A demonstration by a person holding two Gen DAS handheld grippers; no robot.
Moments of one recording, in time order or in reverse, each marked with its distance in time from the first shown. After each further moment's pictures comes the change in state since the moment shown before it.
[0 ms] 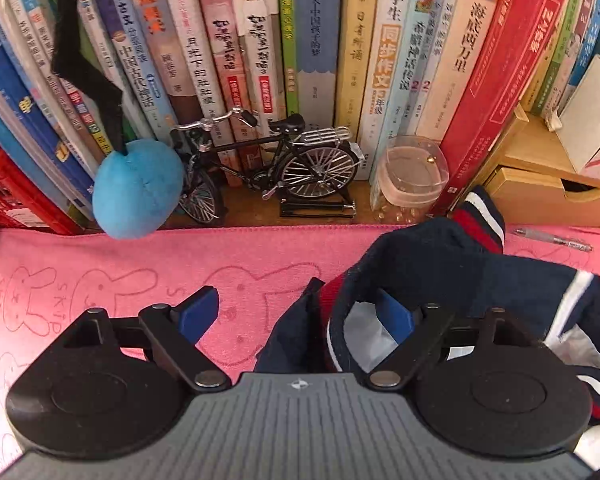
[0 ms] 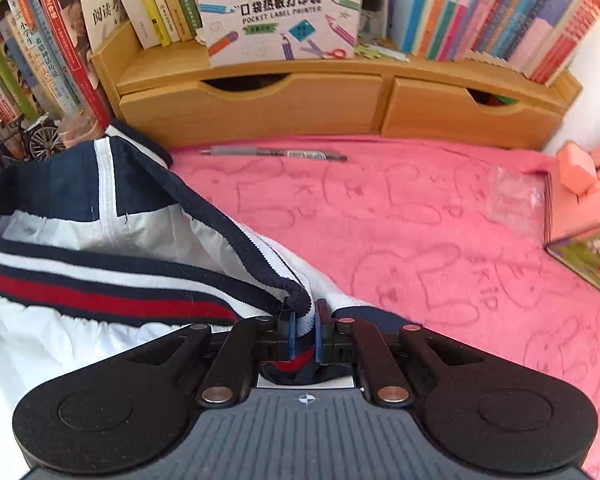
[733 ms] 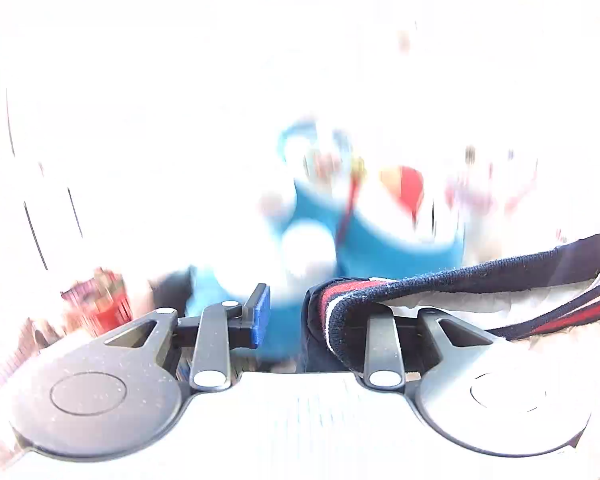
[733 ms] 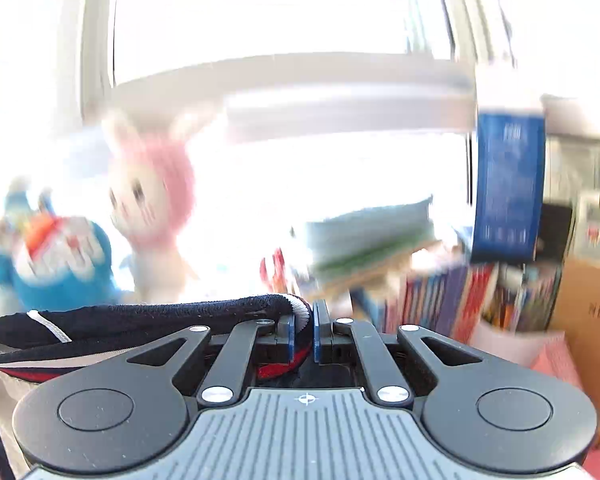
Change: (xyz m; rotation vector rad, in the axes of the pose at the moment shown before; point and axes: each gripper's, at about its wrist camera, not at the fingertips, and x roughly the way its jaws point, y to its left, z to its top) left arm -0.345 0.039 0.038 -0.003 -0.866 0.106; right arm -0.336 -0.060 0.077 0.167 -0.971 0.090
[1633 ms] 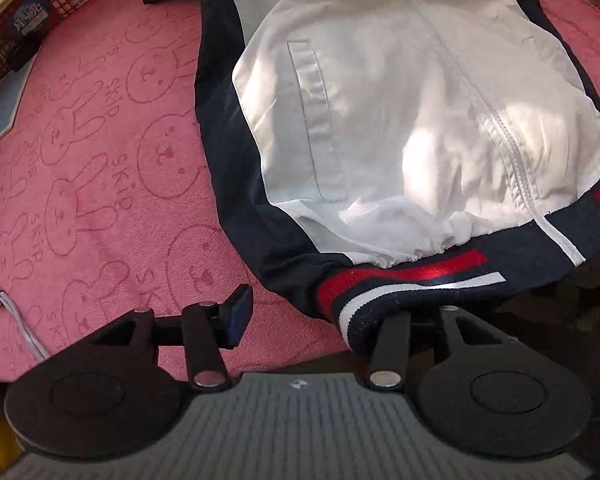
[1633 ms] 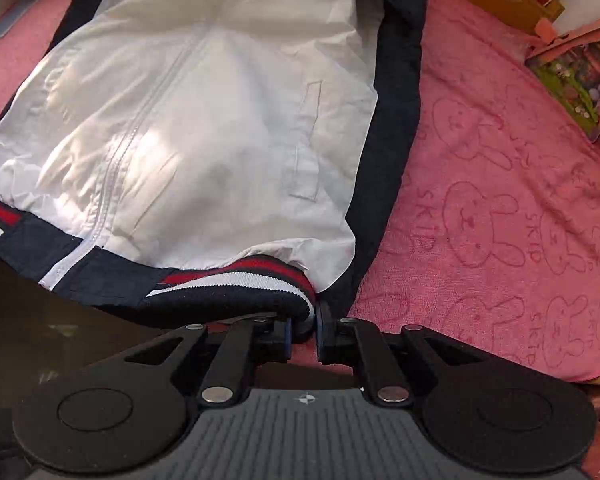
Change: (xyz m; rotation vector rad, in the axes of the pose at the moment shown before) left arm -0.196 0.057 -0.402 0.269 1.060 -0.316; right arm -0.215 0.002 -0.369 -0.474 1.163 0.133
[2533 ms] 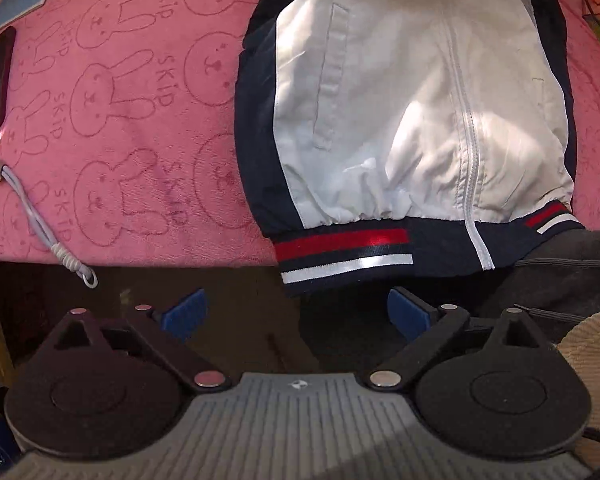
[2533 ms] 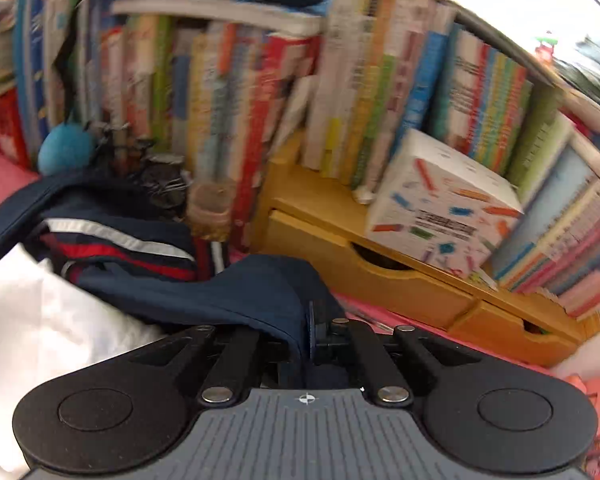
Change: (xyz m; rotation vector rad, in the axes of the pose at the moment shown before) left arm -0.041 0.034 -0.011 -0.281 0.255 -0.115; right arm 0.048 -0.070 0.369 -0.002 -0.496 -0.165
